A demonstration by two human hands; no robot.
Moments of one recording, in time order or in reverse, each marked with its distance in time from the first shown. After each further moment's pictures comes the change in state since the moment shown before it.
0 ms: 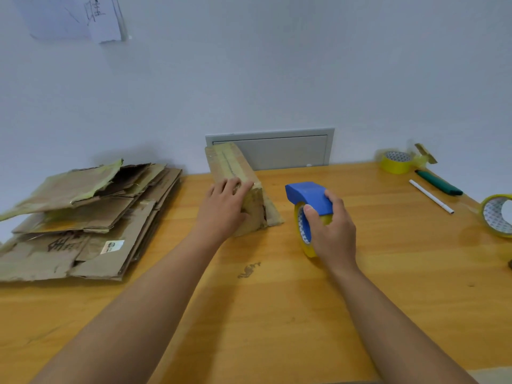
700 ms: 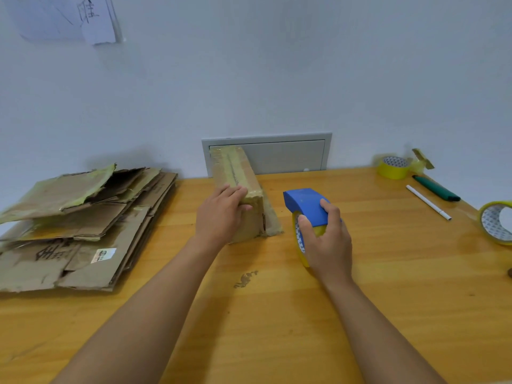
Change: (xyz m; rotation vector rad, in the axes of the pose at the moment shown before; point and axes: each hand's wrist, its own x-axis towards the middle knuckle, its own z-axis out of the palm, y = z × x) left_hand 0.000 0.008 -0.003 -0.252 0.184 -0.047; right_hand -0.006 0.005 0.007 -0.065 0.022 -0.056
